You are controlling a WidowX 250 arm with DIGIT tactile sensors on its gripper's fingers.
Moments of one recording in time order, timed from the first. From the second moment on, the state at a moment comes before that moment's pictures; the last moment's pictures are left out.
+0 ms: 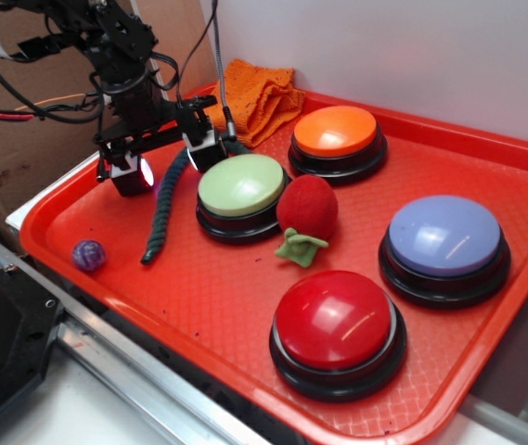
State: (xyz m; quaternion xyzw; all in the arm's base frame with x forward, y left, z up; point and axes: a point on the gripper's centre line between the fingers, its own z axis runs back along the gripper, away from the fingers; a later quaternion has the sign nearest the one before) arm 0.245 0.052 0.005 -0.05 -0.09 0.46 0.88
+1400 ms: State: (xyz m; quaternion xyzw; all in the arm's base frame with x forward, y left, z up) arm 0.232 0.037 0.073 0.00 -0.04 0.34 0.94
